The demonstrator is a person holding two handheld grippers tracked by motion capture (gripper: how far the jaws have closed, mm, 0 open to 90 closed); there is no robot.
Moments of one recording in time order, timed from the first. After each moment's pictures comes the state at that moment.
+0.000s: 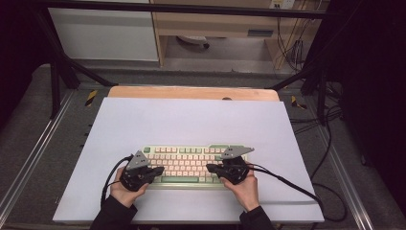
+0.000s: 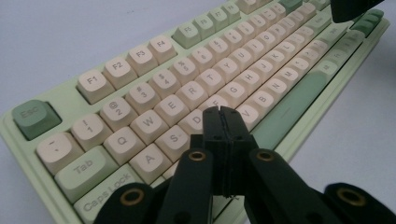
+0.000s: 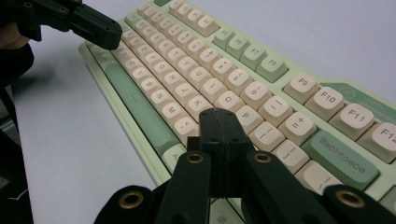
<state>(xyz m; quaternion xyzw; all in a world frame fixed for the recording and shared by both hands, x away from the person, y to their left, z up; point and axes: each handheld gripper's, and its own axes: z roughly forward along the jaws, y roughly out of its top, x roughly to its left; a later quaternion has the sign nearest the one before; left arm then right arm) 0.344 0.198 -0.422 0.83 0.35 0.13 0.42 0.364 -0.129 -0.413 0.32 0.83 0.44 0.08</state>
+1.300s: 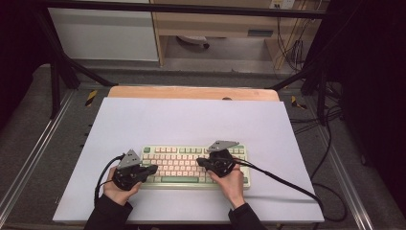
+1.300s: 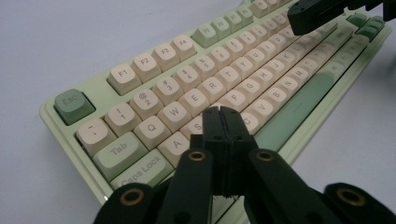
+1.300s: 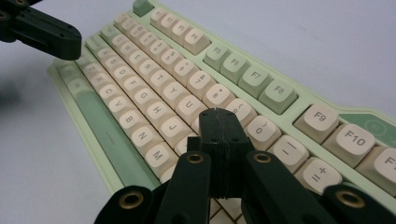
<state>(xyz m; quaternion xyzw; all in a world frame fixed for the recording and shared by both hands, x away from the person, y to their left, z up) 0.344 0.214 -0.420 0.82 0.35 0.13 0.43 0.387 -0.094 -0.422 0.35 0.83 0.43 0.08</state>
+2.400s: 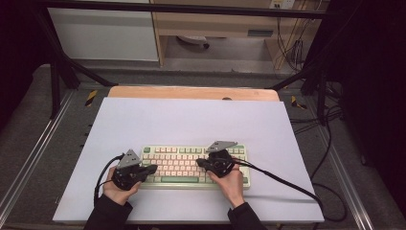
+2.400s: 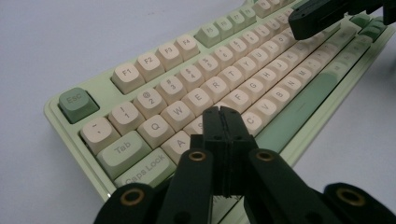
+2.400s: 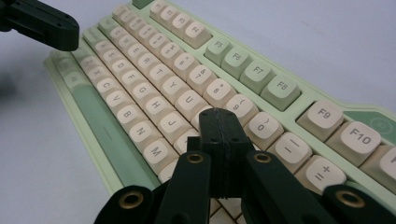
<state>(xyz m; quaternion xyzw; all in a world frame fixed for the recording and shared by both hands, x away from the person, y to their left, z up) 0.345 0.216 -0.420 0.82 0.35 0.13 0.43 0.386 -0.092 -0.423 0.34 0.83 0.42 0.08</state>
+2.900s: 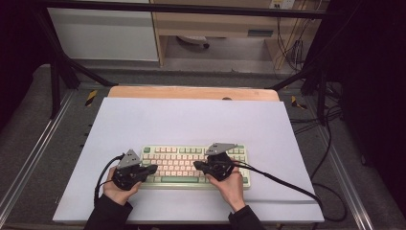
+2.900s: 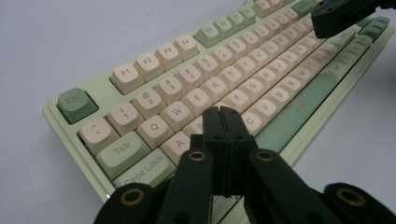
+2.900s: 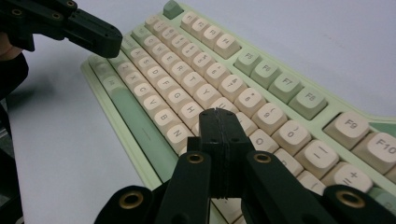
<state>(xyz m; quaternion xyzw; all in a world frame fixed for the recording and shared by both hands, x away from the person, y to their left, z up) 0.345 0.215 -0.420 0.82 0.35 0.13 0.43 0.372 -0.087 -0.412 0.32 0.84 0.44 0.07</state>
